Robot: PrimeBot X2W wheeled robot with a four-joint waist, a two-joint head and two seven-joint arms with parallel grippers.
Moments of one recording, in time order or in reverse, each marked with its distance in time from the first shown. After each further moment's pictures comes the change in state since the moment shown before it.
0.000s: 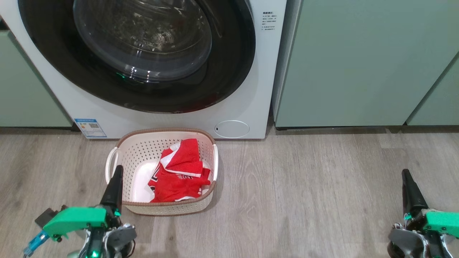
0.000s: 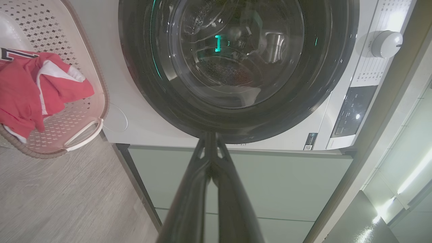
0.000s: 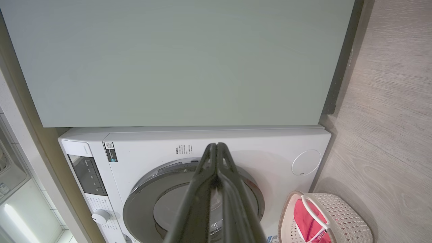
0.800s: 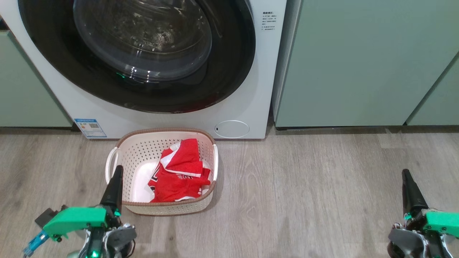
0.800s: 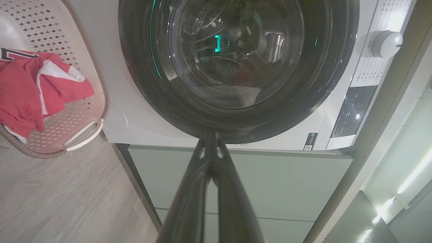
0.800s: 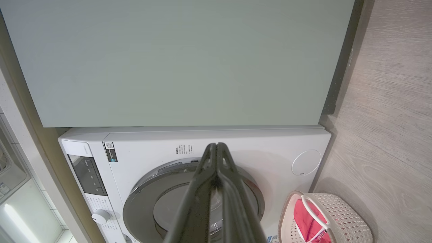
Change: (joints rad) left arm 0.000 0.000 0.000 0.000 0.000 0.000 0.000; right arm 0.000 0.000 0.000 0.000 0.000 0.000 0.000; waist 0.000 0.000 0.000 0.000
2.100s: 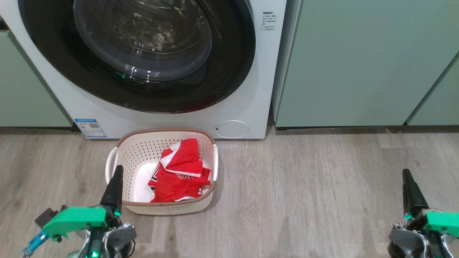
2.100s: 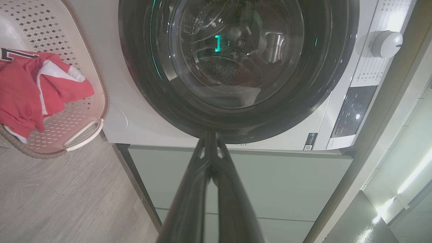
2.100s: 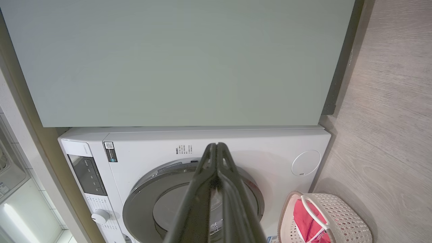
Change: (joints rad) left arm 0.000 0.000 0.000 0.000 0.000 0.000 0.000; right arm 0.000 -0.002 0.000 0.000 0.000 0.000 0.000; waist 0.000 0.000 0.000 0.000
